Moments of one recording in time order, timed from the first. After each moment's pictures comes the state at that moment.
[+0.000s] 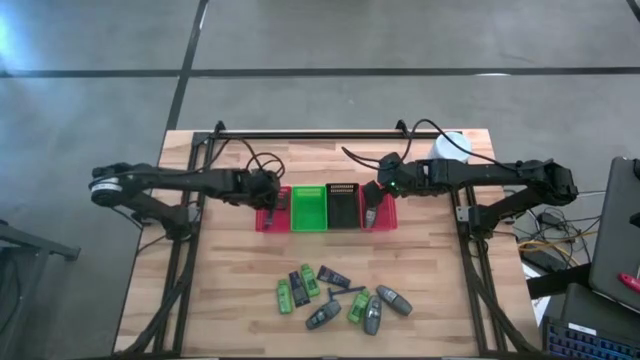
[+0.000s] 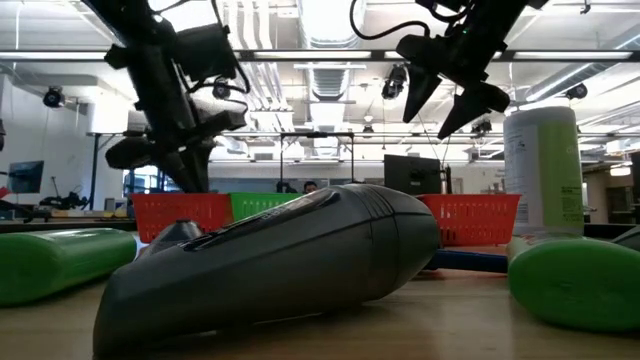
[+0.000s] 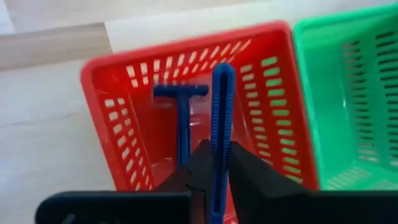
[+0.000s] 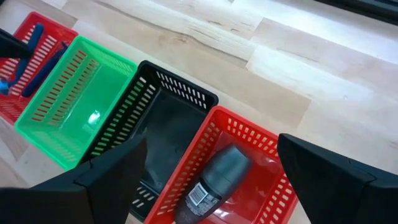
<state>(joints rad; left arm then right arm) 0.21 1.32 0.75 -0.54 -0.13 -1.13 -0.13 1.32 1.02 -0.70 0.34 0.88</state>
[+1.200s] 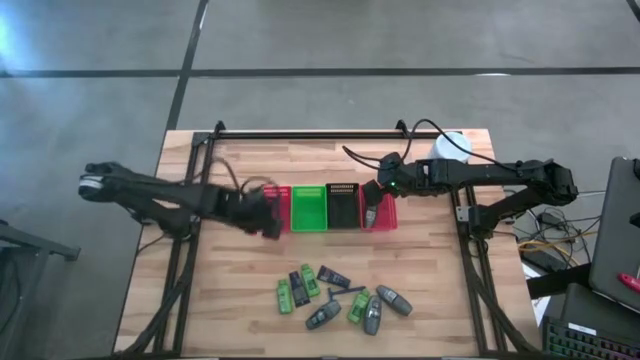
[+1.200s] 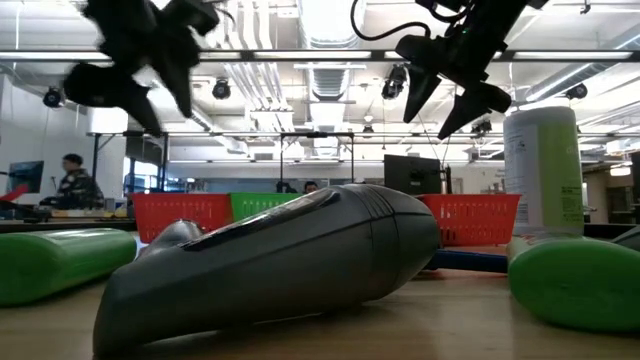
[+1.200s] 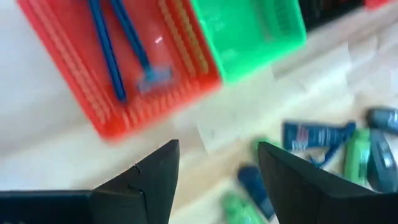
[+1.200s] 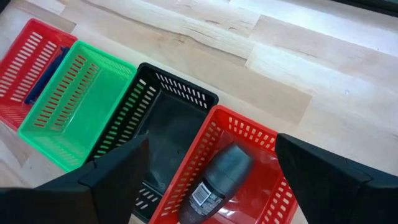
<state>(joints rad) -0.19 1.20 0.95 -0.81 -0.16 -1.37 -0.13 1.32 1.02 -0.70 0.34 0.92</state>
